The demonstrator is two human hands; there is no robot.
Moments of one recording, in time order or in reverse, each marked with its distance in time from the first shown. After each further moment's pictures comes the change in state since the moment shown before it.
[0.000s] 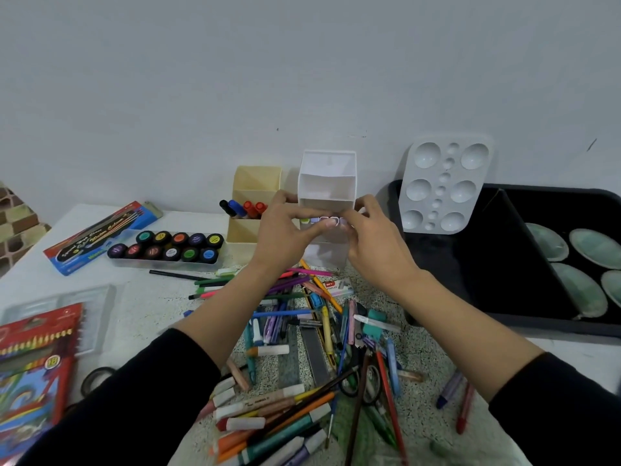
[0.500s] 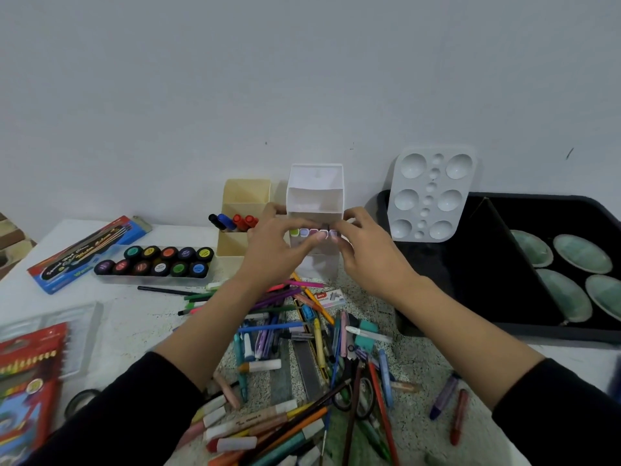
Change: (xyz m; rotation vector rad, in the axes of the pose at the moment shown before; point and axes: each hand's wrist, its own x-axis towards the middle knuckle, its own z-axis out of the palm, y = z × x) left_hand -0.002 0.001 -0.004 0.154 -0.082 0.034; right_hand 0.001 0.012 -0.009 0.050 -0.043 -0.087
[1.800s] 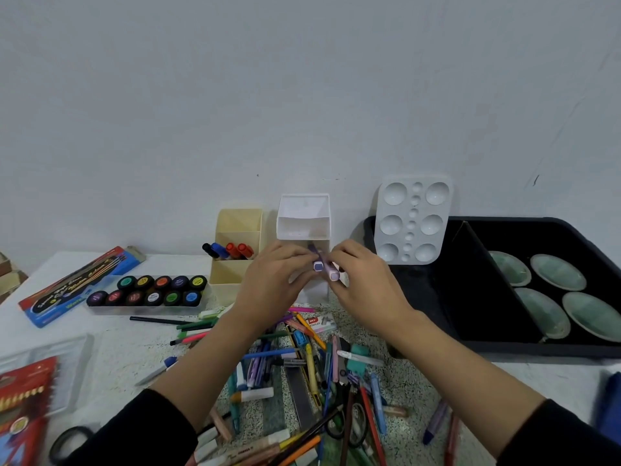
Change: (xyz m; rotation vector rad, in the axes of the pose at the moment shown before) left_hand -0.011 0.007 0.004 0.274 0.088 0.502; right_hand -0.017 -0.013 -0.014 -0.017 0.135 -0.041
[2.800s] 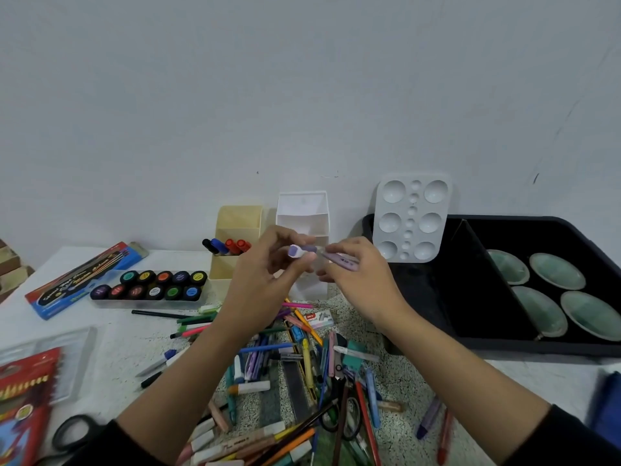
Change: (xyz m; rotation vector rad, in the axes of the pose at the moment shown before) left_hand -0.001 0.056 -0.047 -0.707 0.049 -0.390; right_hand 0.002 -0.018 -0.013 0.710 -0.030 0.539
